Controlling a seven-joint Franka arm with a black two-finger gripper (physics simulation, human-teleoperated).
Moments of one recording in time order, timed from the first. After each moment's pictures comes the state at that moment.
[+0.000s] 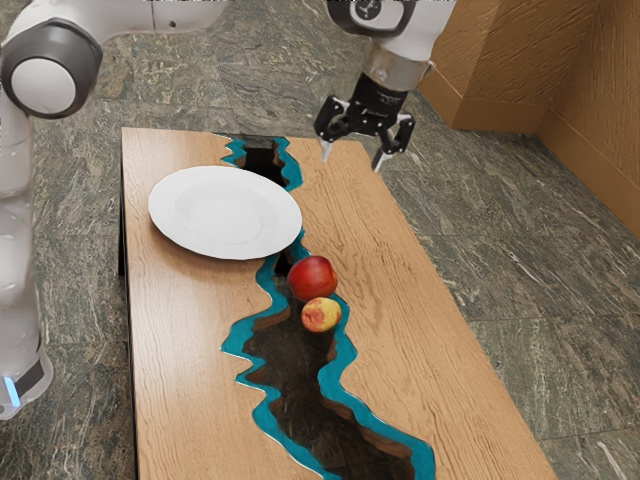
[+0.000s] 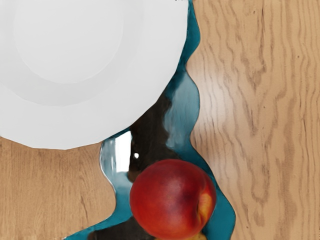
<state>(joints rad) 0.06 0.06 -0.14 -1.37 0.03 1.31 -1.61</state>
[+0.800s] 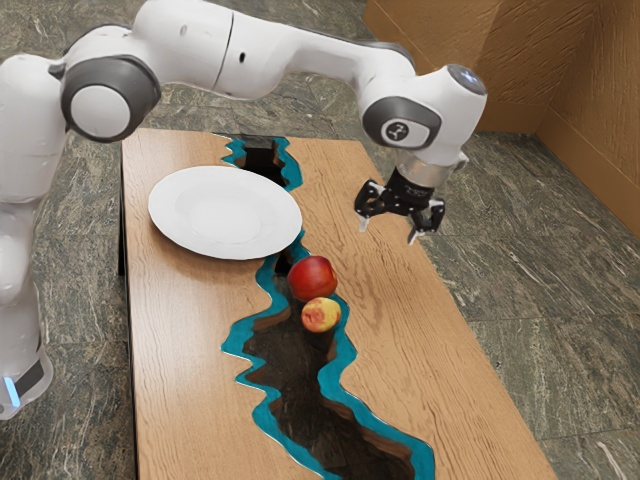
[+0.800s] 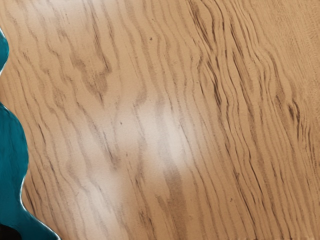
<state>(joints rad) 0.03 0.28 -0.17 -1.47 0.18 1.70 -1.41</state>
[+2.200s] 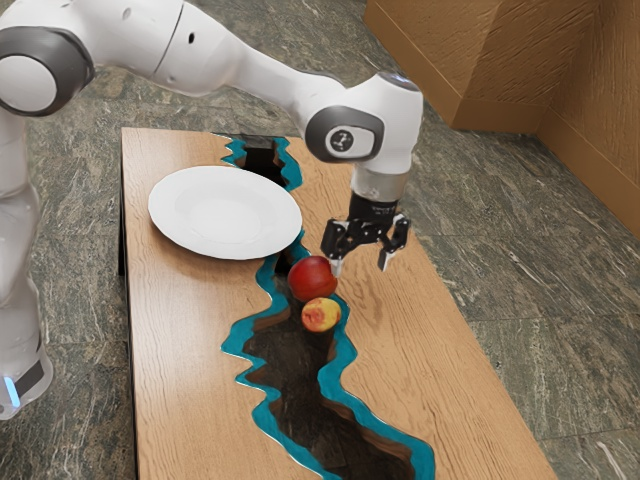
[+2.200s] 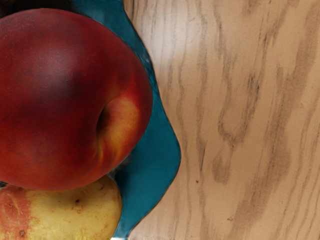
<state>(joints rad) -0.12 0.01 0.00 -1.92 -0.16 1.97 -1.79</state>
